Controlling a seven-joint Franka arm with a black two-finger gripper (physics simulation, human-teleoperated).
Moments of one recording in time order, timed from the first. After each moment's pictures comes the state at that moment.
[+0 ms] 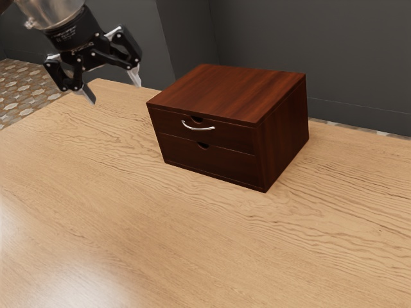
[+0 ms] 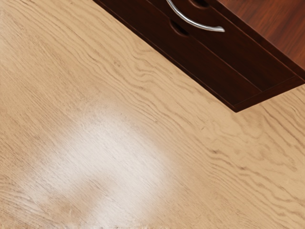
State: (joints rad) arm 0.06 -0.06 0.06 -1.26 -0.05 1.46 -0.66
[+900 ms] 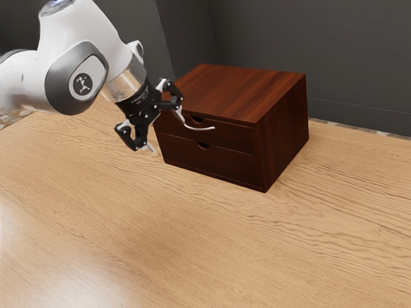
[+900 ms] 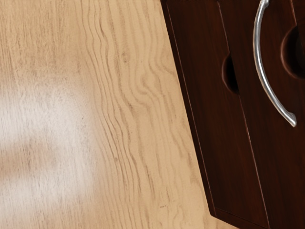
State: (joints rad) arm 0.05 -0.06 0.06 -1.70 -0.04 2.02 -1.27
